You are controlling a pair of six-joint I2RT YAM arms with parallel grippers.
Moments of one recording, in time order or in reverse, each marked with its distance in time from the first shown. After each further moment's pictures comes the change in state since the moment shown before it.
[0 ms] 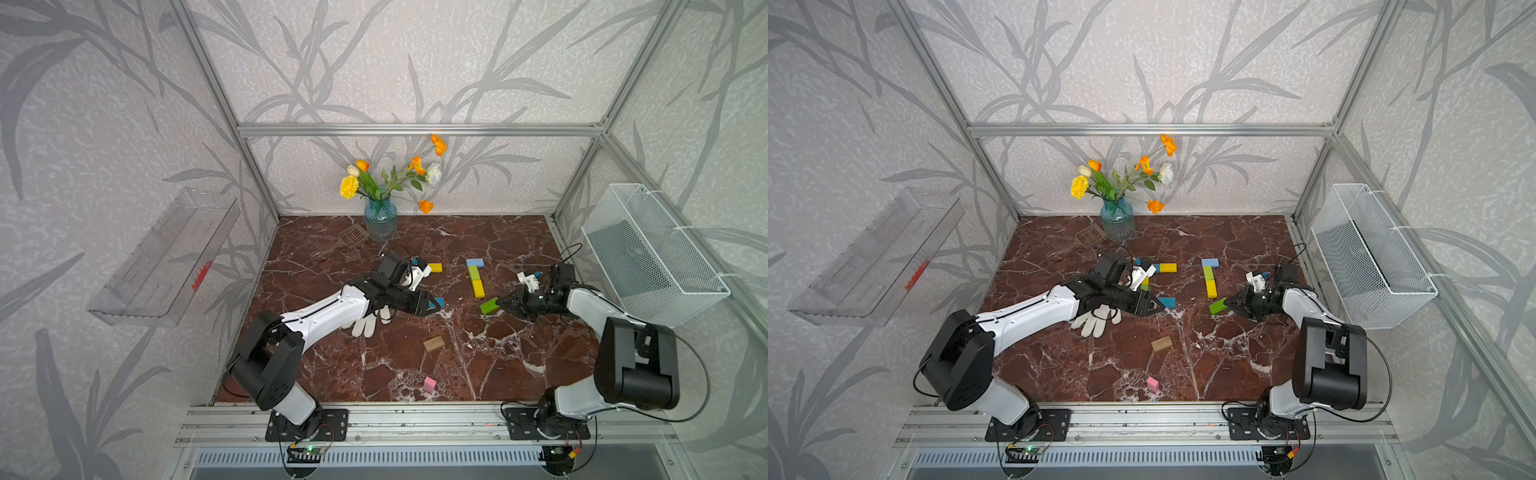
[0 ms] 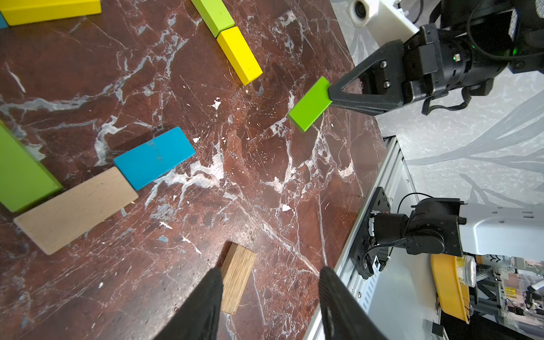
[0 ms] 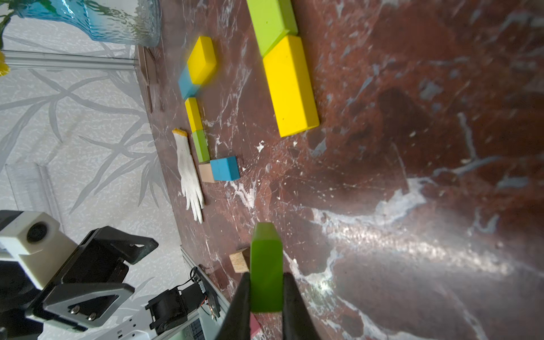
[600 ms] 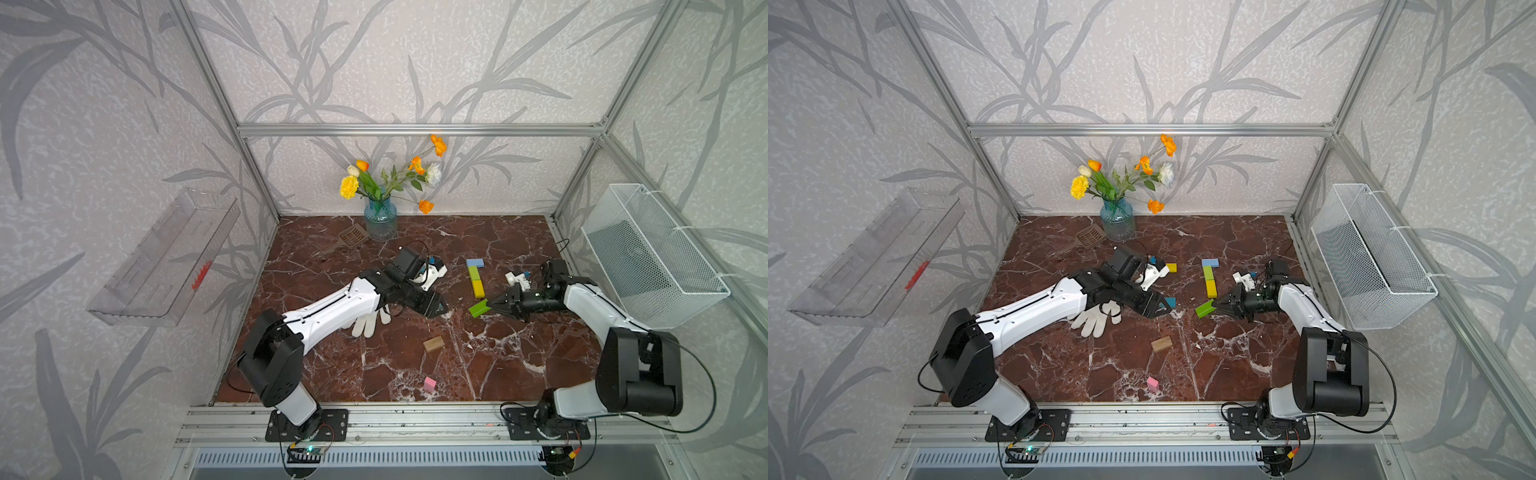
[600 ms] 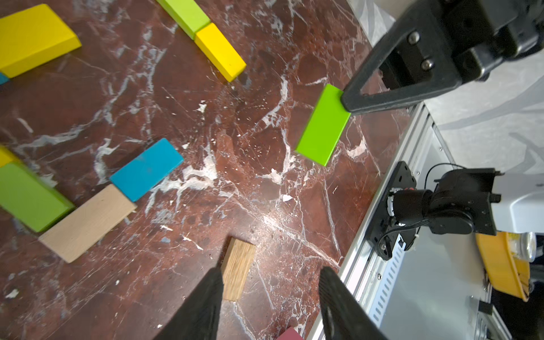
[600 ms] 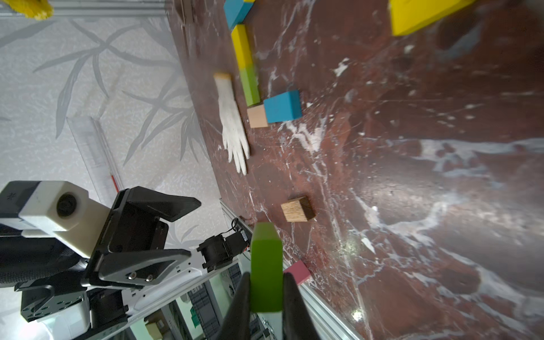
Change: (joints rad) left arm -0.065 0.018 0.173 -0.226 -0.100 0.130; right arm 0.065 -0.076 0.064 -0.253 -0.143 0.009
